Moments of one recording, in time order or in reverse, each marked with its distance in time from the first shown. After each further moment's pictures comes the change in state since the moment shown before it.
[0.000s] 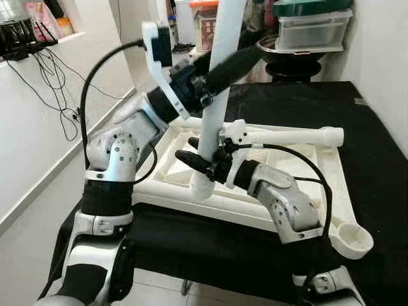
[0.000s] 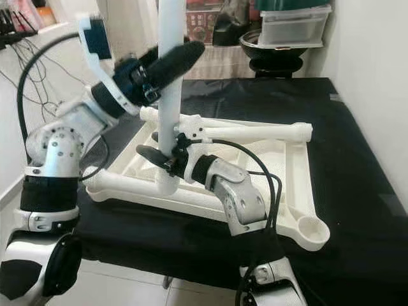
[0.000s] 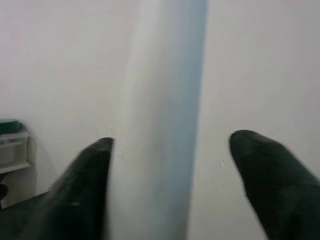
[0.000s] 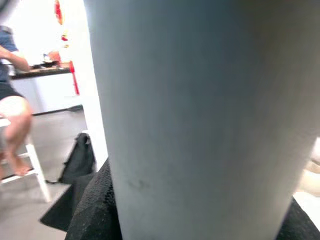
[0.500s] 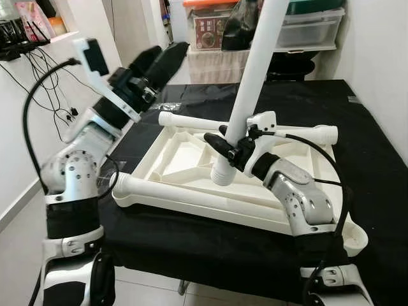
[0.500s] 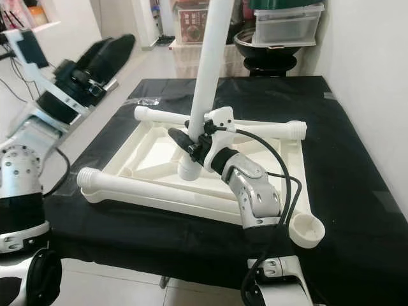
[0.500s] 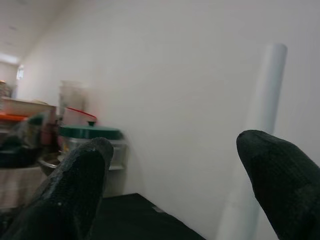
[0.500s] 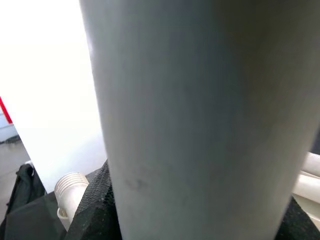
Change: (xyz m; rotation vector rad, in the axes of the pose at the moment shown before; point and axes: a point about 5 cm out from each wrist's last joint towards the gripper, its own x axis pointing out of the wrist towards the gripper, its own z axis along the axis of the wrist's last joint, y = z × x) left arm -0.076 0.027 0.036 0.117 -0.114 0.408; right arm -0.026 -0.038 0.006 0.069 -0.059 -0.266
